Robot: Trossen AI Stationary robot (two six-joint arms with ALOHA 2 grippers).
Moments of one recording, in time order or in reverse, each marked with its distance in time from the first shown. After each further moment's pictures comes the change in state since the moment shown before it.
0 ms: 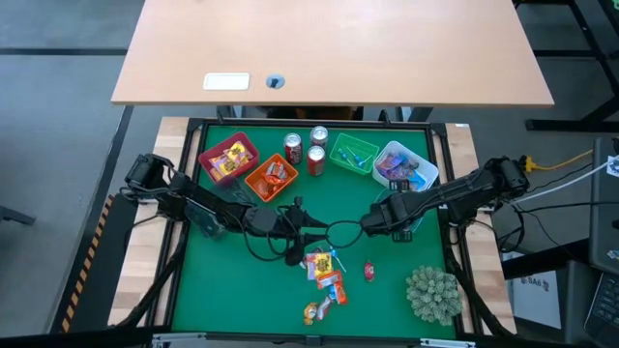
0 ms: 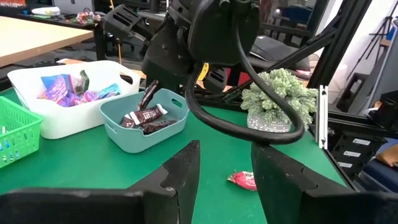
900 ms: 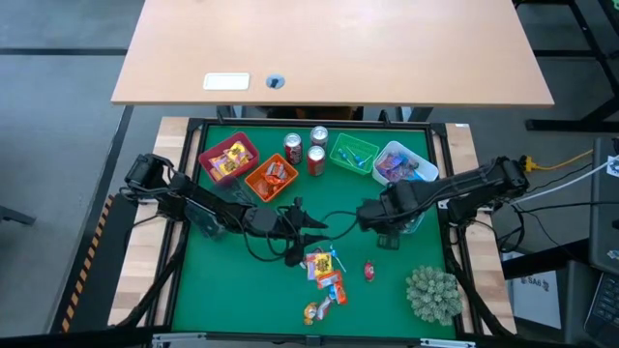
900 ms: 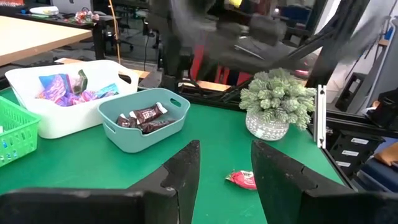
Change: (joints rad) left arm -0.001 -0.001 0.000 -0.004 0.001 -0.002; right arm 0.001 0.005 0.307 -0.016 -0.240 0.198
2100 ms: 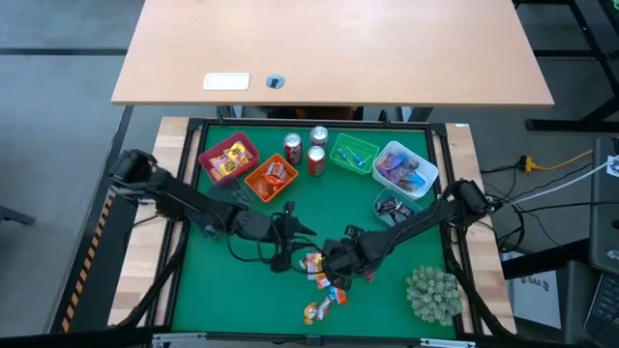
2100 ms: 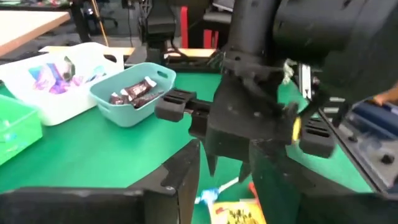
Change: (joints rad) left arm -0.062 -0.155 0.000 -0.312 0.012 0.075; right arm 0.176 0.383 0.005 0.618 0.091 0.224
